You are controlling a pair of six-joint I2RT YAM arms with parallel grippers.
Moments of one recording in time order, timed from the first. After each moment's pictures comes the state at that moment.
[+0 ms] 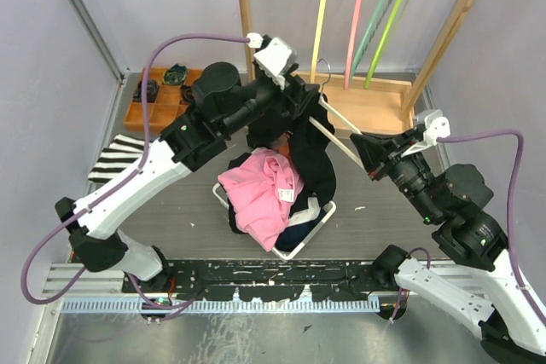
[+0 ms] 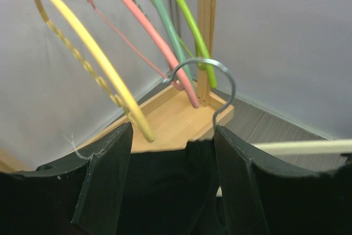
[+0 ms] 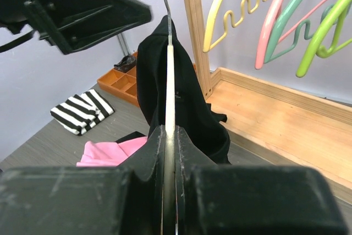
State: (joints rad) left arm -0.95 1.51 1.76 -0.15 -0.05 0.09; right arm 0.72 0.59 1.11 -0.40 0.17 0.16
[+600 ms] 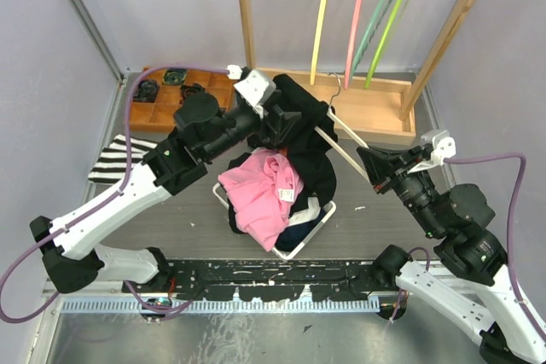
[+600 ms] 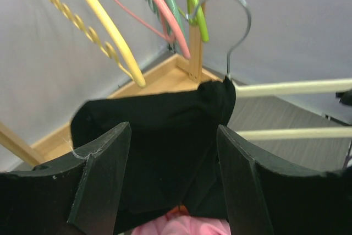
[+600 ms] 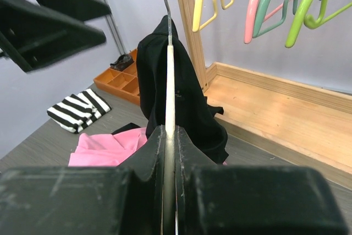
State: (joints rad) left arm -0.95 1.27 1.42 -0.07 -0.04 0.07; right arm 0.72 0.44 0.97 -0.39 0.20 0.18
